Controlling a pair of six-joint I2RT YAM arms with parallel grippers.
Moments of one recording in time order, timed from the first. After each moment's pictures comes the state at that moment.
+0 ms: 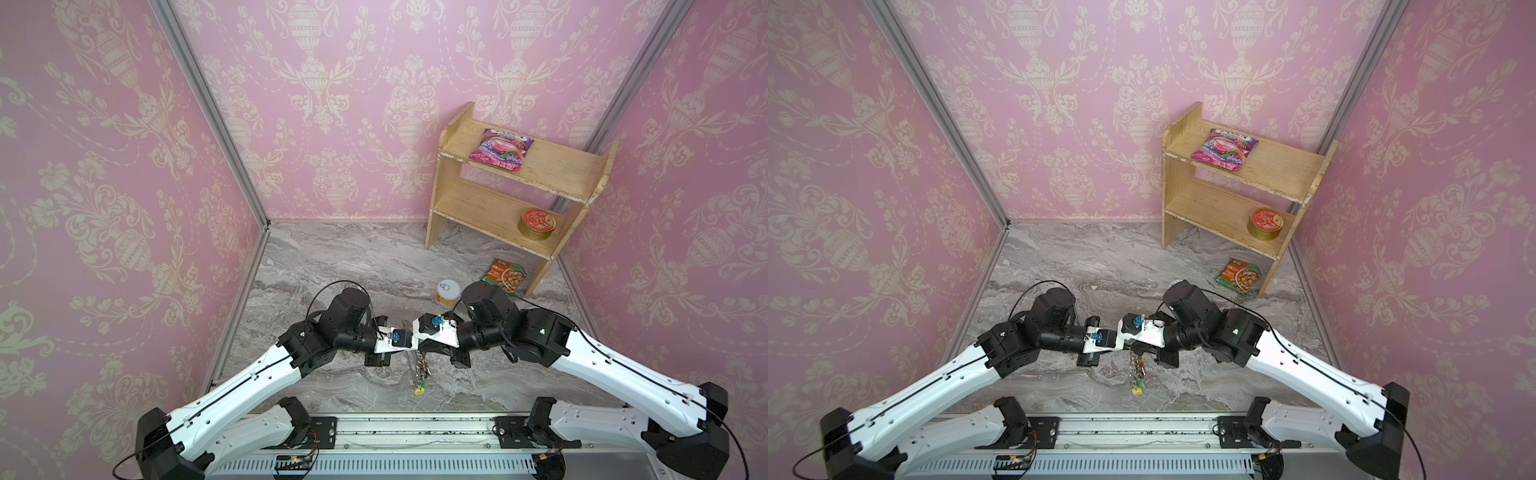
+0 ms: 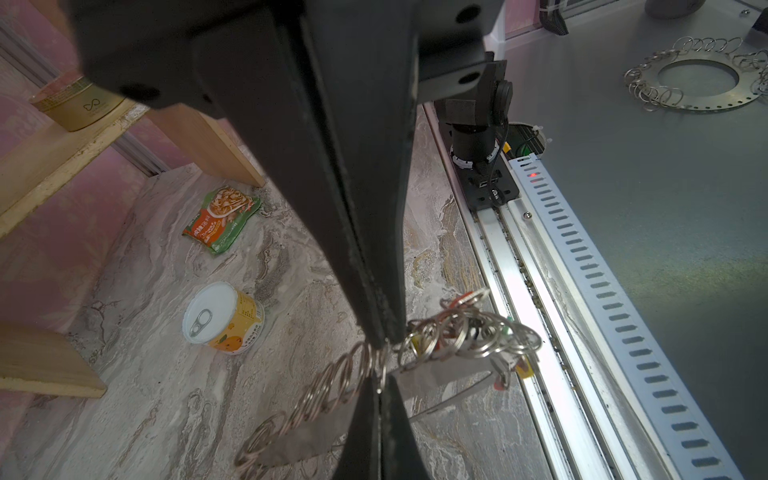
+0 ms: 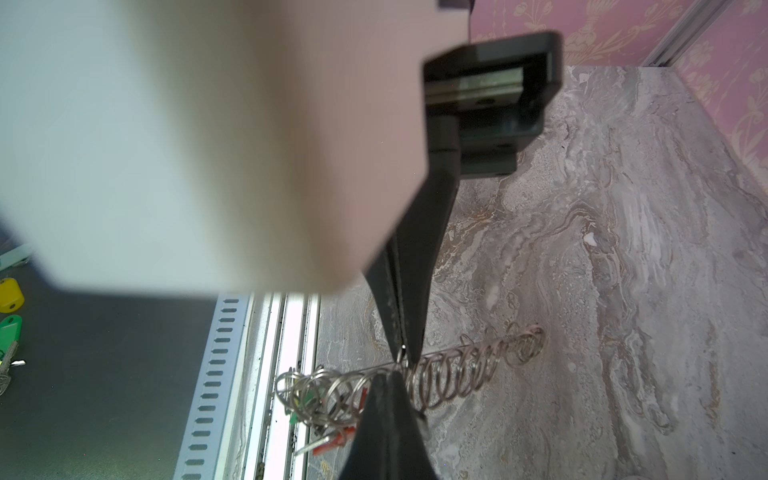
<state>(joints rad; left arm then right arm) -0.79 0.98 0.85 -0.48 0.62 0.68 0.93 1.10 1.09 -0.71 -0.43 -0.42</state>
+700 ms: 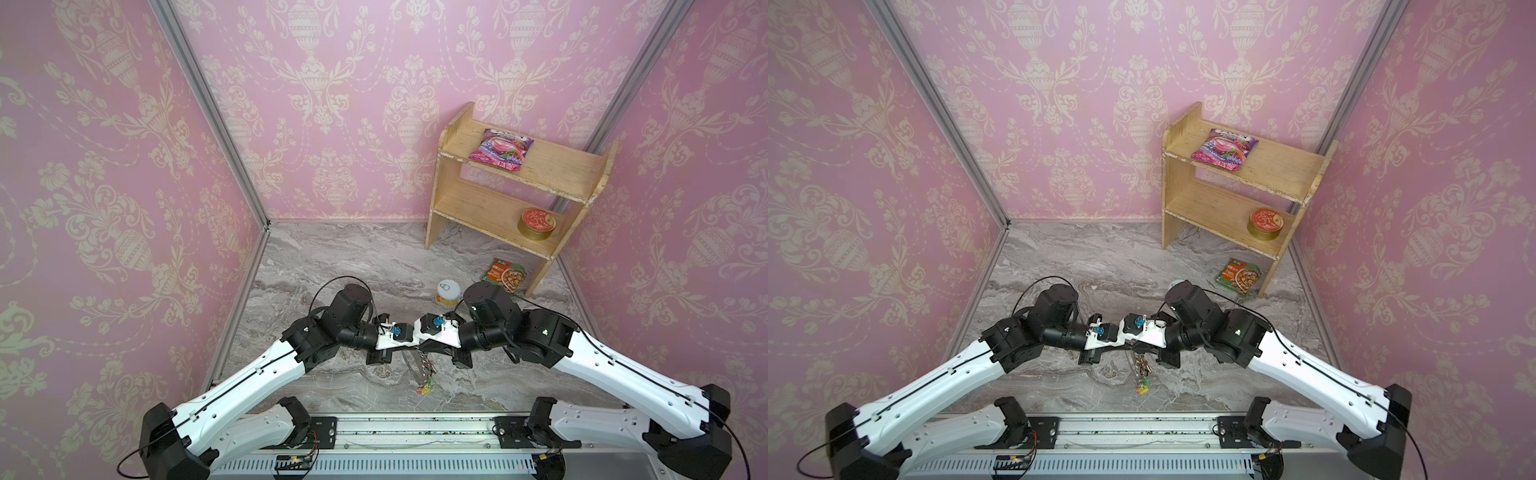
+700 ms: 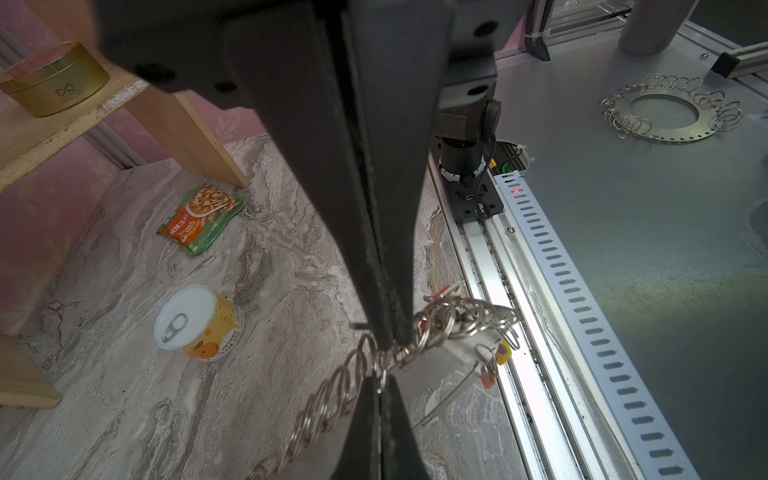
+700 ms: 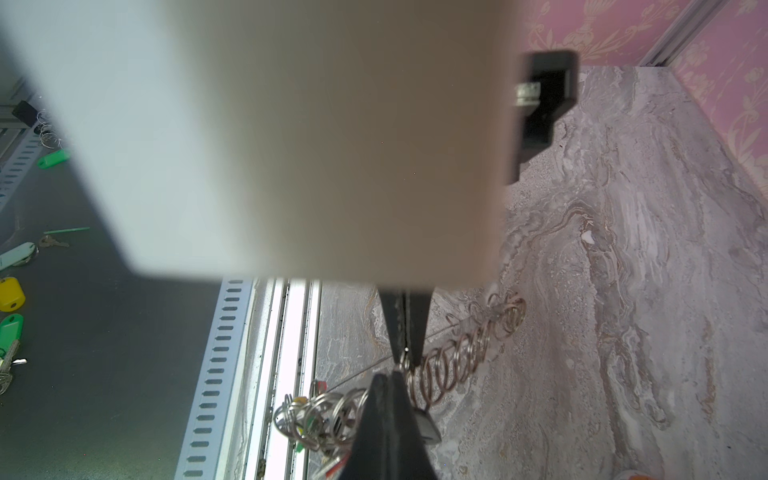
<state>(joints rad) -0.77 1.02 0.87 -0.49 0.69 0.64 0.93 1.08 1.09 -0.72 -0.43 -0.42</state>
